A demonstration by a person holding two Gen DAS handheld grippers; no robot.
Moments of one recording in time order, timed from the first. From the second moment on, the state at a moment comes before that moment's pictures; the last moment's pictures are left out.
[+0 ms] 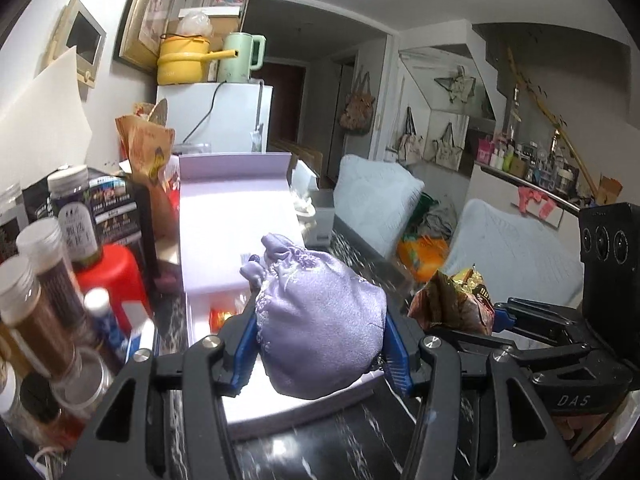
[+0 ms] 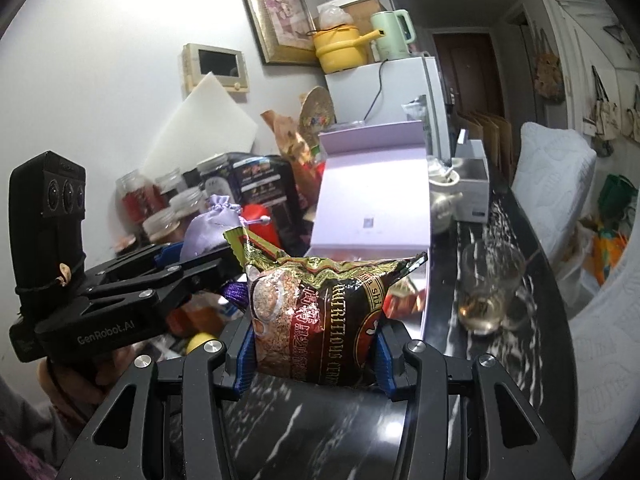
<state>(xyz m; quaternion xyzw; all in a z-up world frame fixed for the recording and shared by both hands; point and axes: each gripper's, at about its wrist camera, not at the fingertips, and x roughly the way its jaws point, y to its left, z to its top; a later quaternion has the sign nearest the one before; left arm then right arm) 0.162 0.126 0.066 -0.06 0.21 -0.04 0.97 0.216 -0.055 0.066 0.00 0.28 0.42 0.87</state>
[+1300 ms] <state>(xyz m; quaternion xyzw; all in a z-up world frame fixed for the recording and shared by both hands) 0.317 0.187 0.017 -0.04 0.28 0.08 0.96 0.375 0.043 0.021 -0.02 0.34 0.39 0.86</state>
